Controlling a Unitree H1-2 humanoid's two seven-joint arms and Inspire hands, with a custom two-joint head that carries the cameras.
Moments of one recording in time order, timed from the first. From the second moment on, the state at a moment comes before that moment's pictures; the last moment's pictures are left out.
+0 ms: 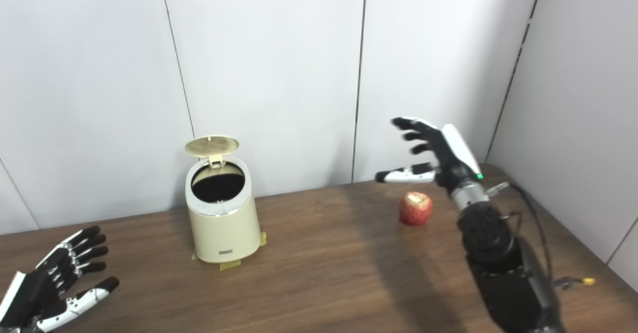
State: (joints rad) left arm -0.20 0.28 0.09 0.06 -0.07 -0.14 -0.18; right arm -0.40 -0.55 -0.11 -0.07 -0.37 0.35 0.03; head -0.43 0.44
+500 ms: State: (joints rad) left arm -0.20 0.28 0.09 0.03 -0.08 -0.11 -0.19; right arm -0.40 -0.61 -0.09 0.13 -0.34 0.42 0.14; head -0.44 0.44
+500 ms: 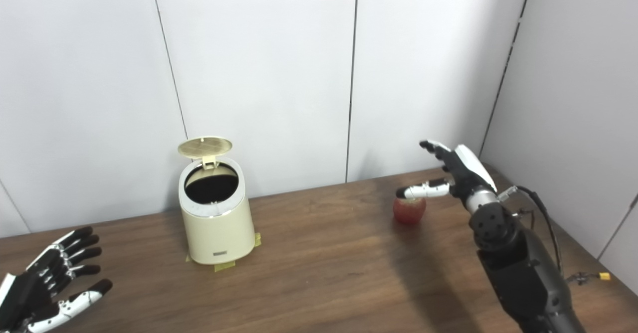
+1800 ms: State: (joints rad) left arm -0.19 0.27 0.08 -0.11 -0.05 0.04 -0.18; right arm -0.48 -0.56 0.03 0.47 -0.33 0.24 0.05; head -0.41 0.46
